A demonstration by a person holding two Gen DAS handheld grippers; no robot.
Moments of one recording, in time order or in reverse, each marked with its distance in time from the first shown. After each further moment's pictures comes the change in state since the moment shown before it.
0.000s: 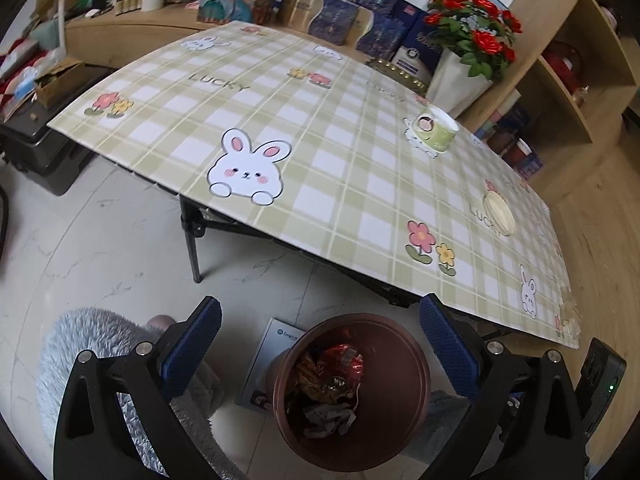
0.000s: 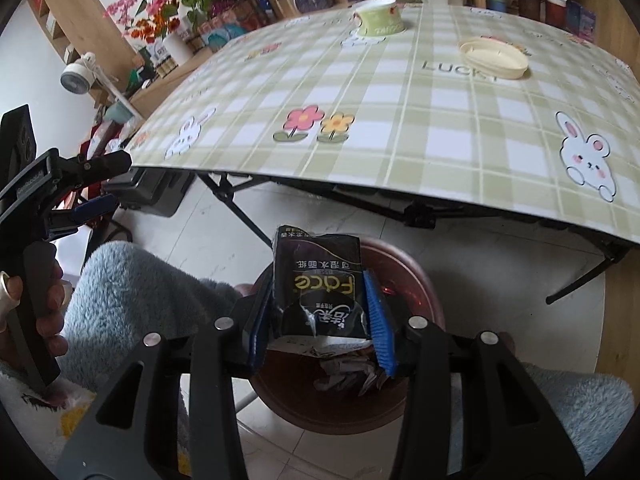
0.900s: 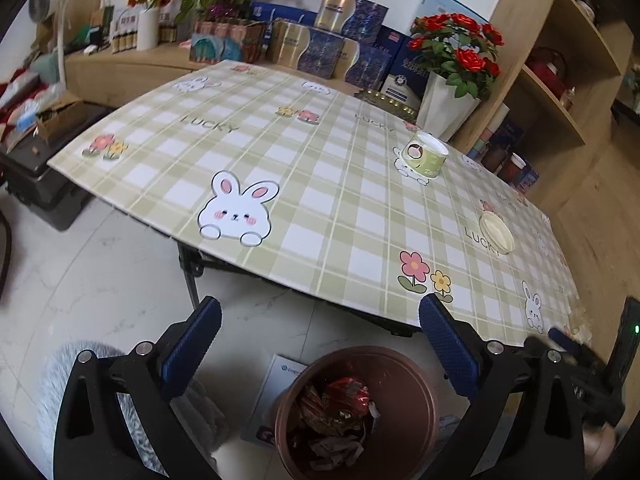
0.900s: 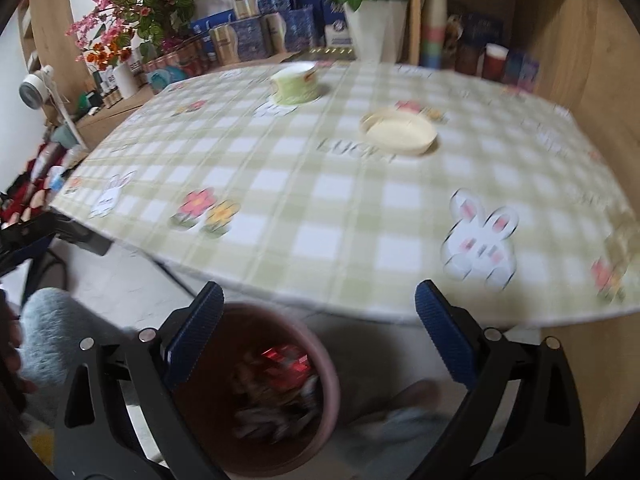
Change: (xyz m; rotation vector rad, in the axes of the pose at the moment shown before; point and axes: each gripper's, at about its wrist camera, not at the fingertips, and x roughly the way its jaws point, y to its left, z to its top) left arm -0.003 -0.020 0.004 0.077 -0.141 0.009; right arm -0.032 -0.059 0.048 -0.027 -0.183 -0.278
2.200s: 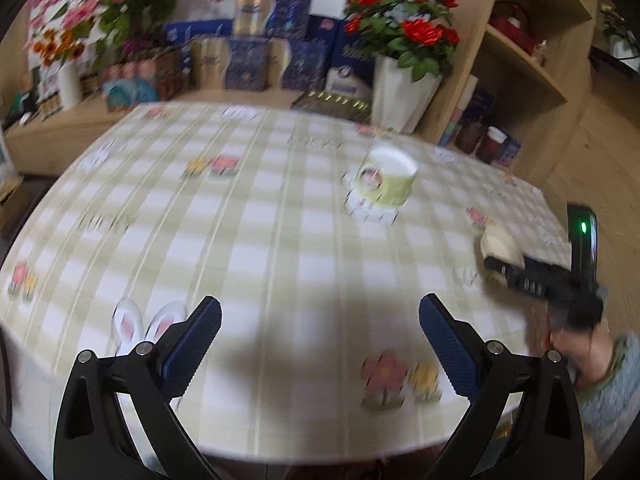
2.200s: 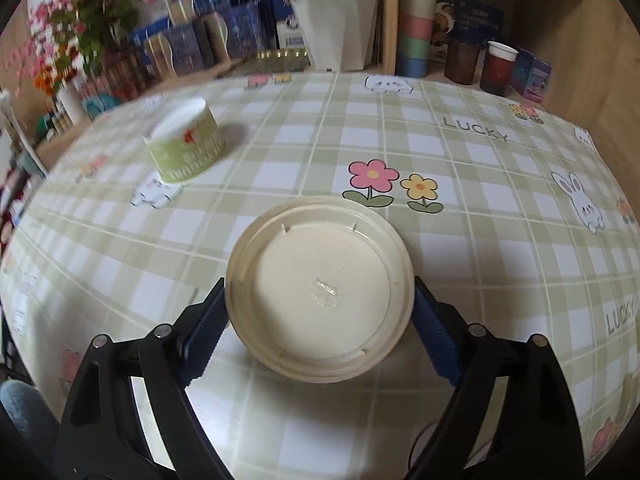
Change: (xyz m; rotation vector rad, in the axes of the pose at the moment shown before) left arm 0.096 -0.072 0.104 0.238 0.002 -0.084; right arm 0.133 -0.071 0.132 0.071 0.013 -0.042
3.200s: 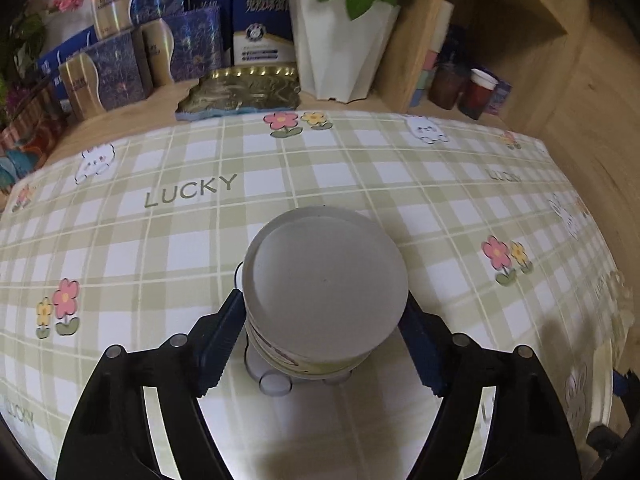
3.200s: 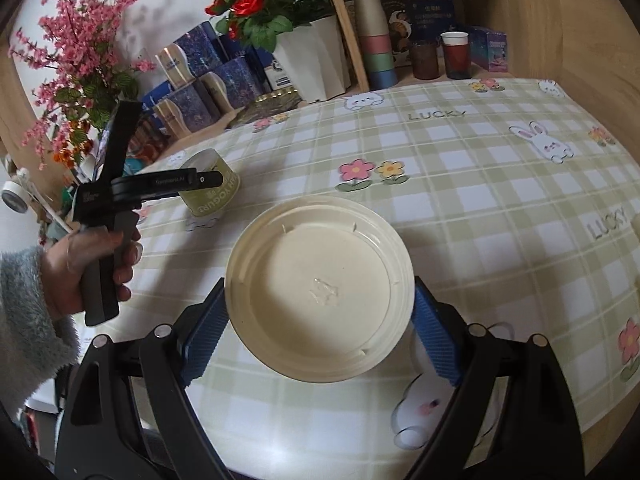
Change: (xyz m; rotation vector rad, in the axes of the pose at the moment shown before) left arm 0.182 -0.074 0.106 0.227 0.177 -0.083; right arm -0.078 -0.017 -0.042 0.207 -0.096 0.125
